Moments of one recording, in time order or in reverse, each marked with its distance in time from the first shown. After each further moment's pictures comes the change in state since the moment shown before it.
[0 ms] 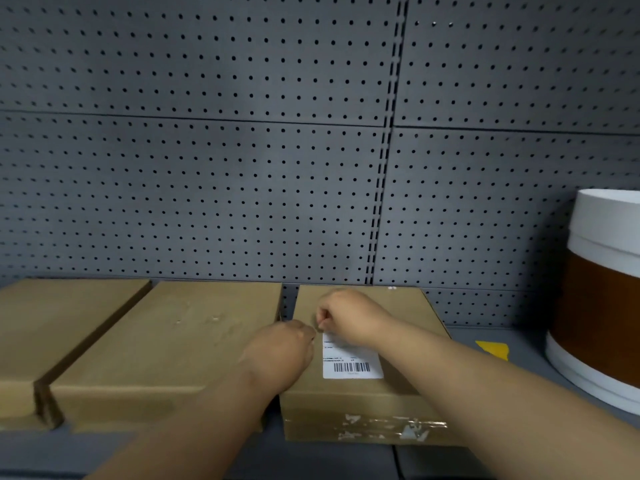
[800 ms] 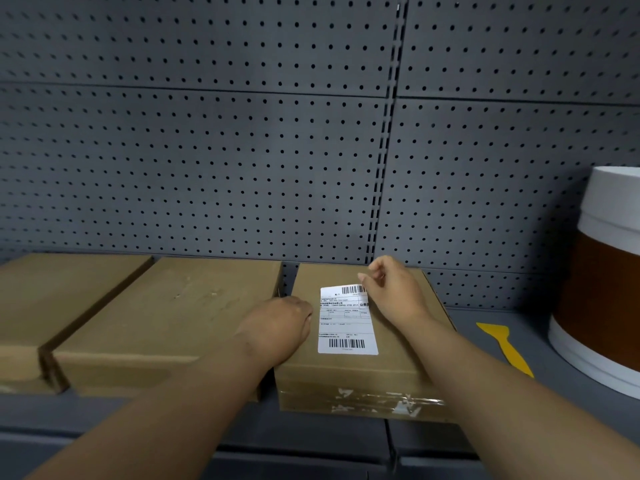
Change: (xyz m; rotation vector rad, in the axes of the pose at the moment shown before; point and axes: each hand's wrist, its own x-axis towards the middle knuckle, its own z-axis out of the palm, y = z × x) left_hand 0.001 0.005 -0.003 0.012 -0.014 -0.006; right_hand -0.020 0.064 0.017 0.379 0.586 0.270
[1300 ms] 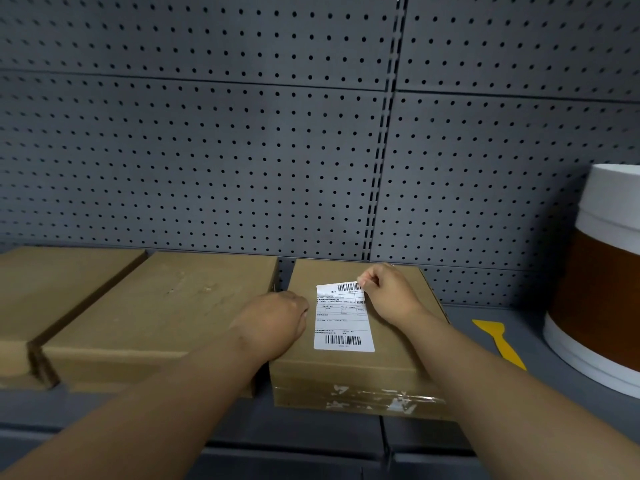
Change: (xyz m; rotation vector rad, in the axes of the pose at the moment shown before) left_hand 0.001 -0.002 0.001 -0.008 0.020 0.028; right_hand 0.001 -0.001 0.000 0.021 -0.204 0.054
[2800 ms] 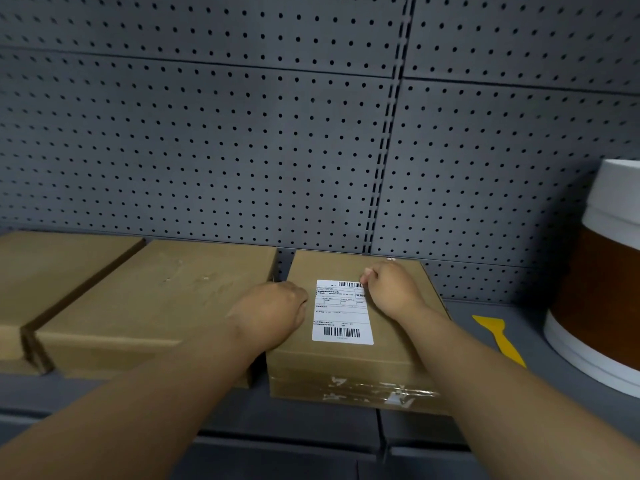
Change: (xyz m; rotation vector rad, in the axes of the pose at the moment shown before) left_hand -0.001 0.001 -0.004 0.010 -0.021 0.003; right_hand 0.008 0.009 0.005 -0.250 0.051 0.002
